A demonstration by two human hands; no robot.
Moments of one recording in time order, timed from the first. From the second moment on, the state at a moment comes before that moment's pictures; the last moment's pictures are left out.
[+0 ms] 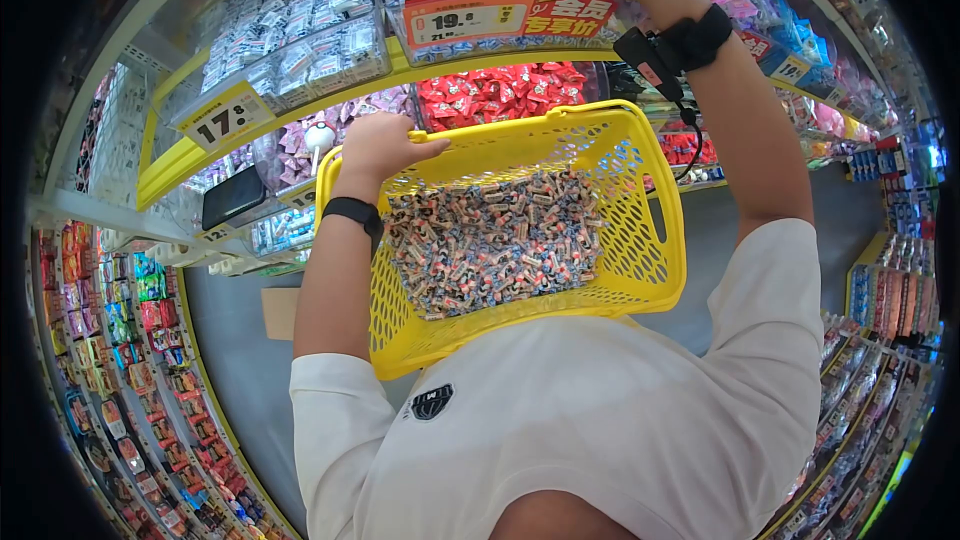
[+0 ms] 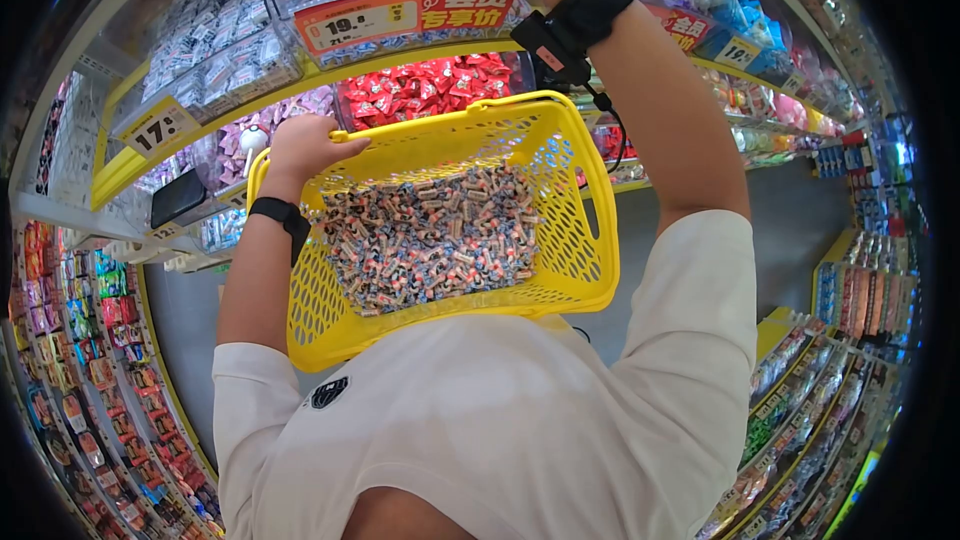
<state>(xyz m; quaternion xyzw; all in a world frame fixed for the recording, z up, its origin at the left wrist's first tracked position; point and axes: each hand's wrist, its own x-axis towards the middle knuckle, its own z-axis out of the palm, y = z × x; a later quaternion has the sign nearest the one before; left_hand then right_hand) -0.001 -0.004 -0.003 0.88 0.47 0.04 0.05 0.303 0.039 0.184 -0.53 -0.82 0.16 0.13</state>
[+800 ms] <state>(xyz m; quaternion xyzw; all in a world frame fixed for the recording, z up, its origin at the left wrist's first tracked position) 0.000 -0.004 0.002 0.88 0.48 0.03 0.07 0.288 -0.041 0.207 -0.48 -0.79 0.11 0.35</state>
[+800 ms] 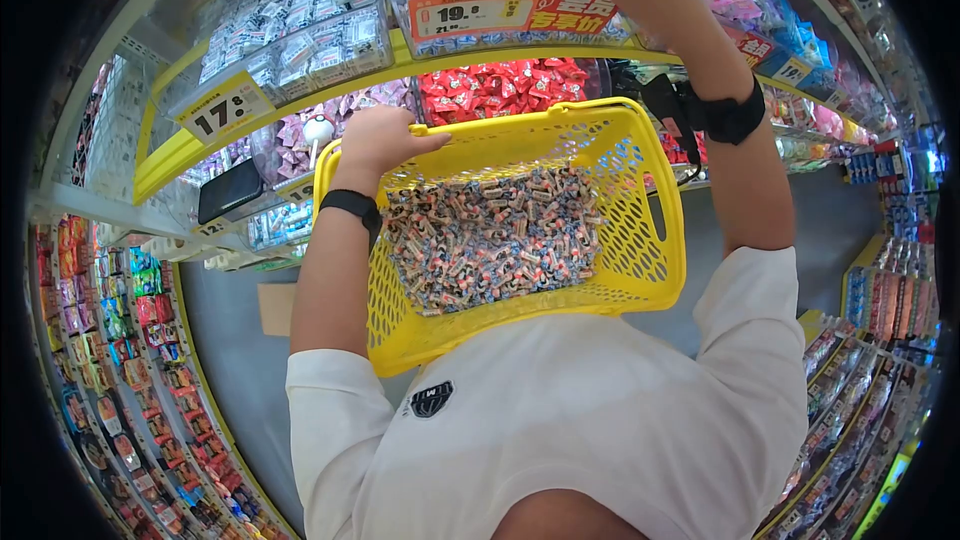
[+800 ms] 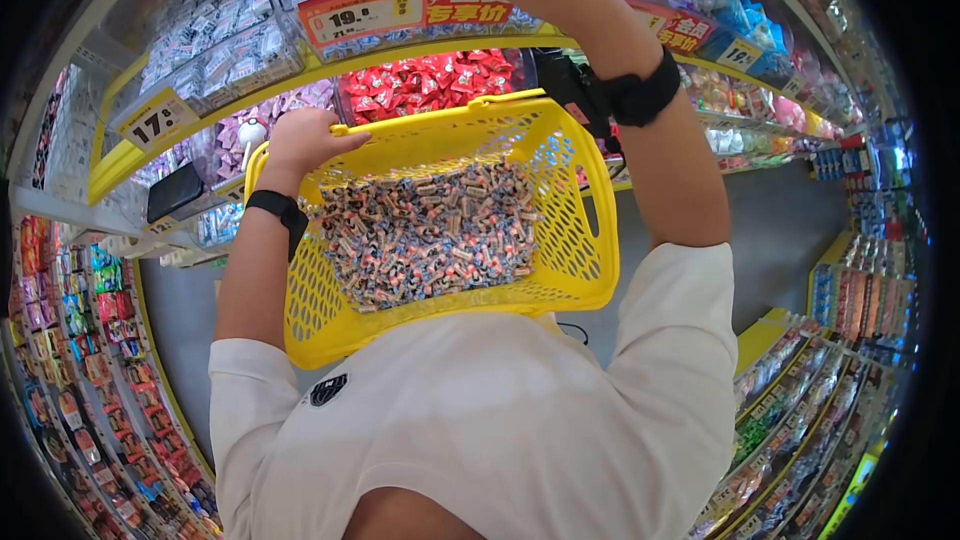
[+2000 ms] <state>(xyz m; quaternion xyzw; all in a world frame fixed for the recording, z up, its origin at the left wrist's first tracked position) -0.001 -0.002 -0.001 0.88 0.47 0.03 0.08 0.250 -0.128 -0.125 -0.43 -0.85 0.31 -0.04</state>
